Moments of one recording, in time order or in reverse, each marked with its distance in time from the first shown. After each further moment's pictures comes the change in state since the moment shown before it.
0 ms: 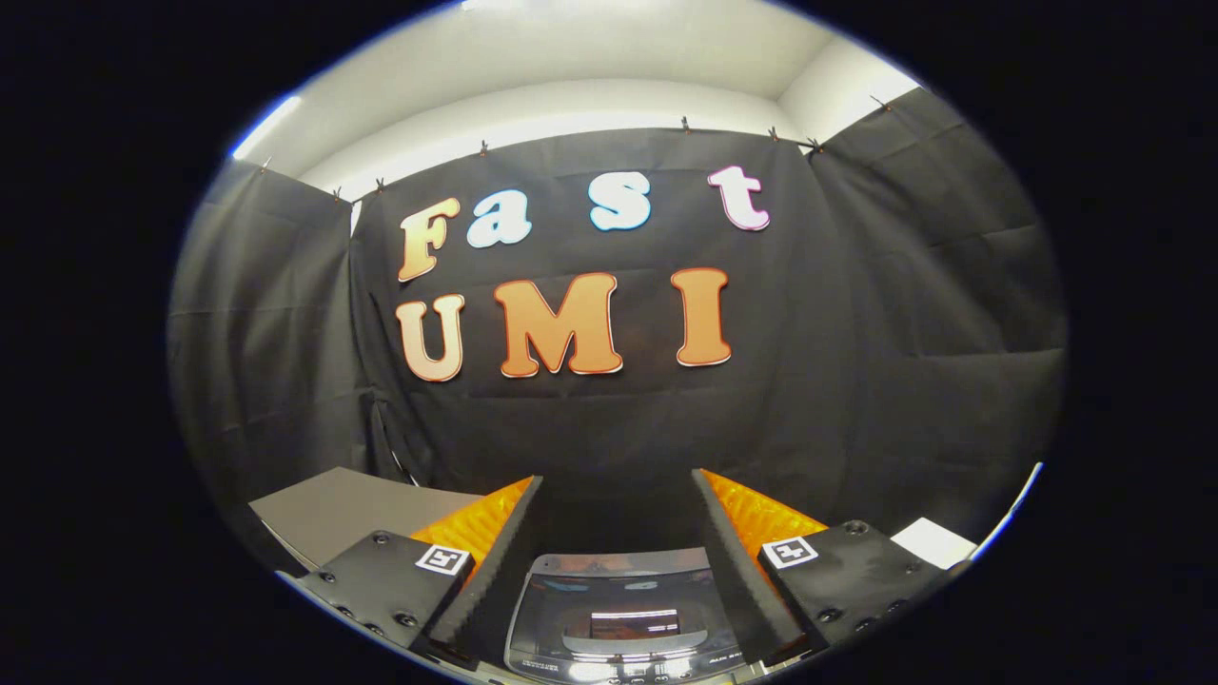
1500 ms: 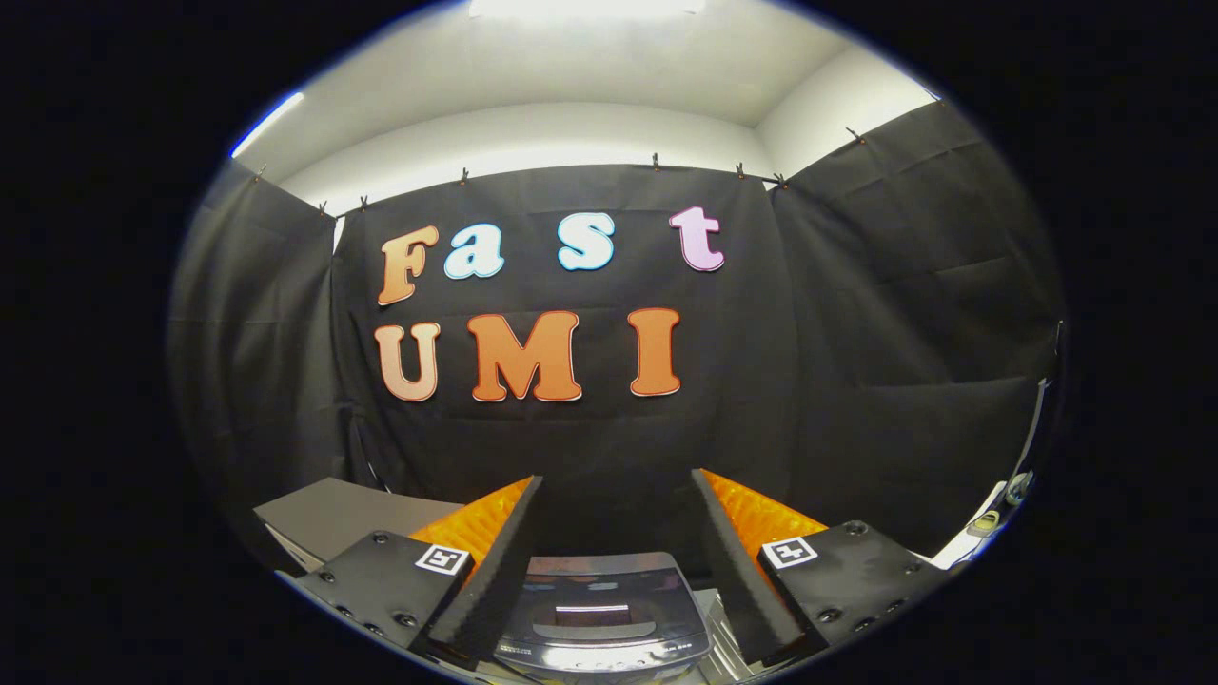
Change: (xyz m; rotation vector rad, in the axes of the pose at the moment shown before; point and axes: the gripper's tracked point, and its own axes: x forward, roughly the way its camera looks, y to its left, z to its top) arm -0.094 -0.044 0.052 -0.004 -0.058 -0.092
